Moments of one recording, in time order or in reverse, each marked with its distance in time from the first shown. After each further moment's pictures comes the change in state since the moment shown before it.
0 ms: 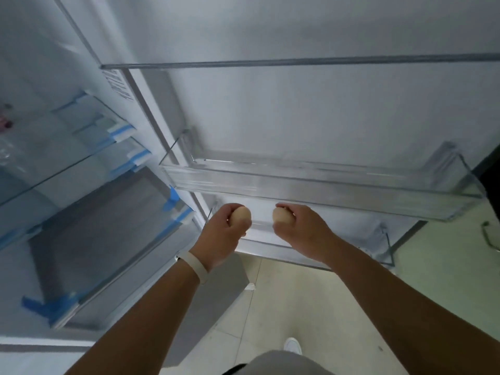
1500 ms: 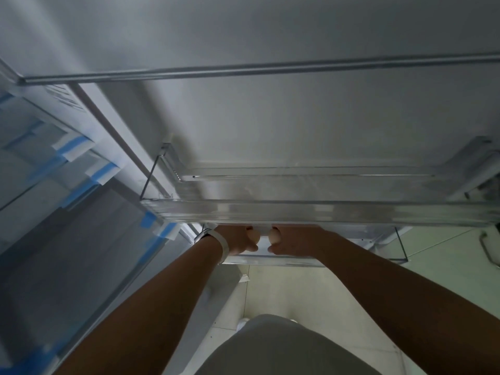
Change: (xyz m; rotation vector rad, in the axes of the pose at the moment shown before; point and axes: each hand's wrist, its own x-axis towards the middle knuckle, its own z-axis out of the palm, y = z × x) left_hand 0.104 -0.051 0.023 0.718 -0.573 -0.160; right_hand 0.066 0.033 0.039 -0.472 -0.421 0.062
